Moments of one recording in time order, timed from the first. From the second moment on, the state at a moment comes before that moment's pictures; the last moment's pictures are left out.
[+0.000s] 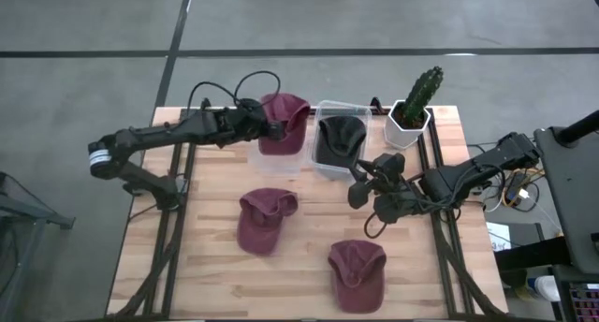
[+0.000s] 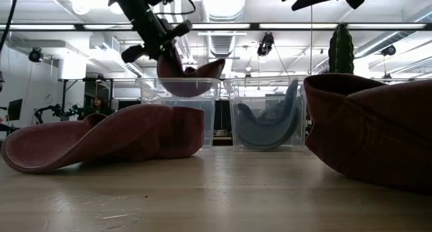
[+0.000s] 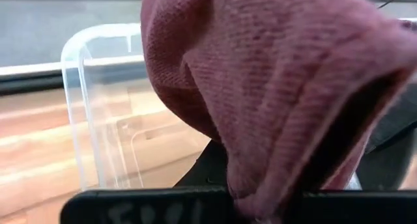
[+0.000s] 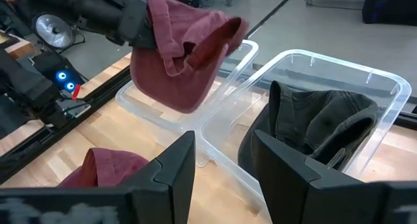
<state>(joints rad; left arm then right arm) 0.37 1.35 1.14 -0.52 -0.39 -0.83 0.41 1.29 1.16 -0.73 1.05 1.07</state>
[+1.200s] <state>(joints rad) 0.37 1.37 1.14 -0.54 -0.41 -0.78 0.41 1.29 1.16 -0.73 1.05 1.07</state>
